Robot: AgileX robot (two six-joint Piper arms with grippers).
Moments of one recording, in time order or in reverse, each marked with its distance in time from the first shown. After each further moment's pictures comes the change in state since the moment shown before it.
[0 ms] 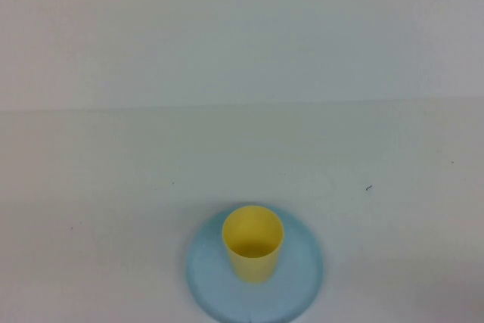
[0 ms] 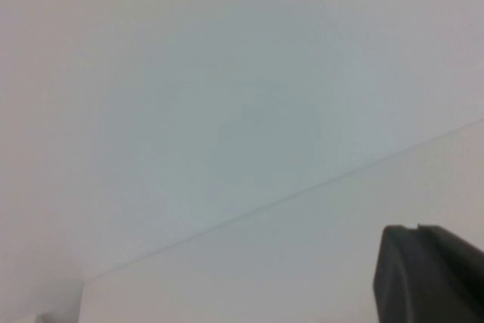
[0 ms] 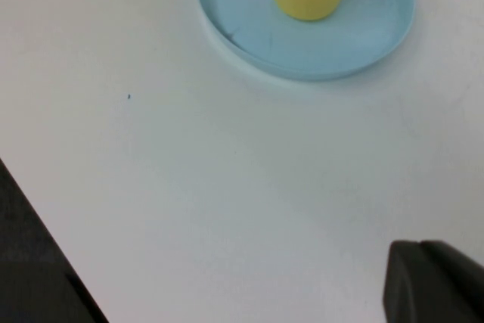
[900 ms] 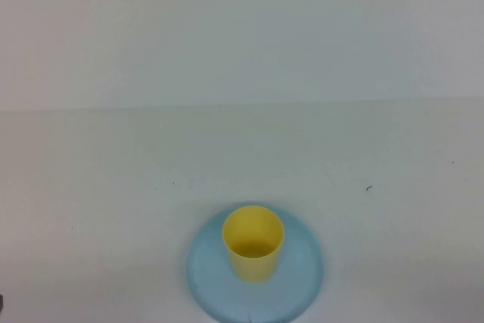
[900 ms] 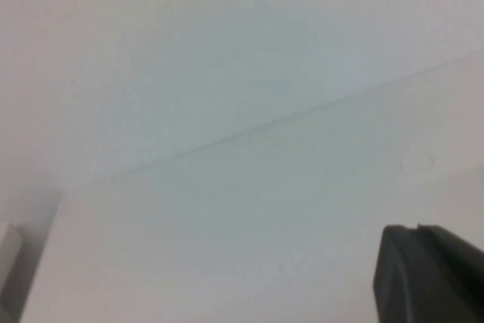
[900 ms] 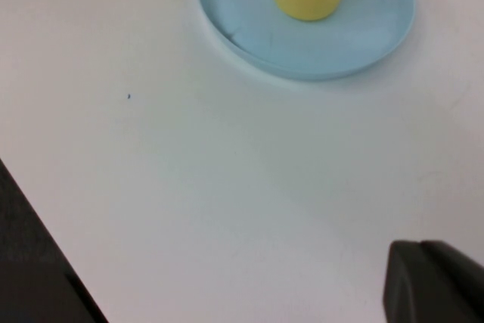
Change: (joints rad) right arm 0.000 0.000 0.000 0.000 0.000 0.000; left arm 0.069 -0.191 0.295 -0.132 -0.071 0.102
